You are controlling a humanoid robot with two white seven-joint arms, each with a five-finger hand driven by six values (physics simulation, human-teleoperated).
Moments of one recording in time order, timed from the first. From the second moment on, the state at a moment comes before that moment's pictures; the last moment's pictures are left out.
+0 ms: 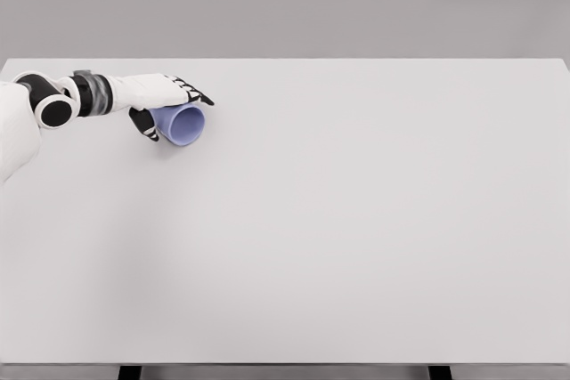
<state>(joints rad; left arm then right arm) -1.03 0.48 -1.00 -0.72 -0.52 -0.61 -0.38 -0.01 0.00 -0.08 -0.01 0.07 -0.06 0.07</state>
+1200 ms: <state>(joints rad) -0.95 0.58 -0.99 -0.72 -0.01 -0.61 -0.39 -0.01 0.00 -0.08 -0.01 0.07 -0.06 0.07</state>
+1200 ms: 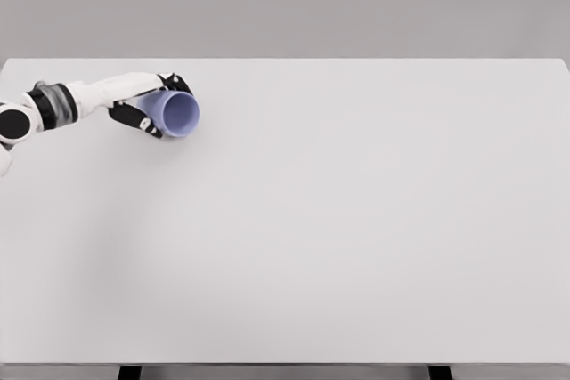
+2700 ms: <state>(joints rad) -0.87 0.43 -0.89 -0.77 0.92 -0.10 -0.61 -0.01 0.00 -0.08 -0.01 0.07 -0.06 0.07</state>
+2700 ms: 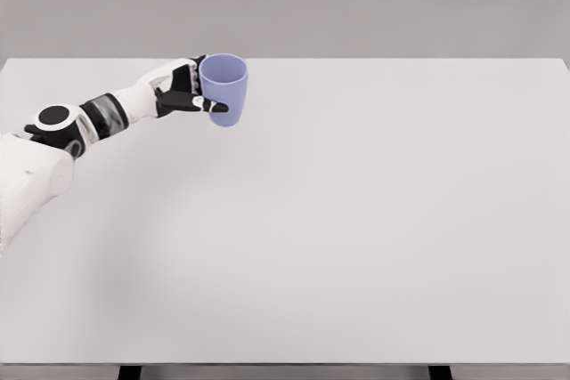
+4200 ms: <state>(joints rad) -0.96 0.53 -0.88 -0.74 0.70 -0.13 -0.61 -0.01 0.00 -0.08 -0.01 0.07 -0.06 0.07</state>
